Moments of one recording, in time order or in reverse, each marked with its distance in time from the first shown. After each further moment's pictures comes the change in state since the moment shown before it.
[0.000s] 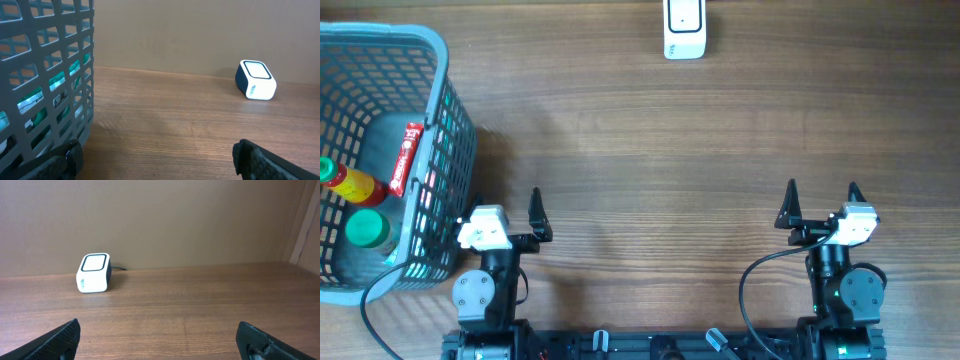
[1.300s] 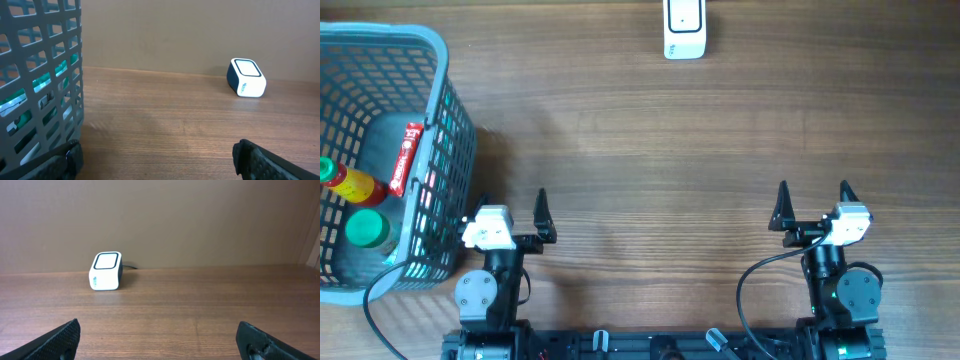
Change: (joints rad) left arm -0.040 0.000 0.000 0.001 0.000 0.000; right arm 0.052 0.000 0.000 0.000 -0.003 0.000
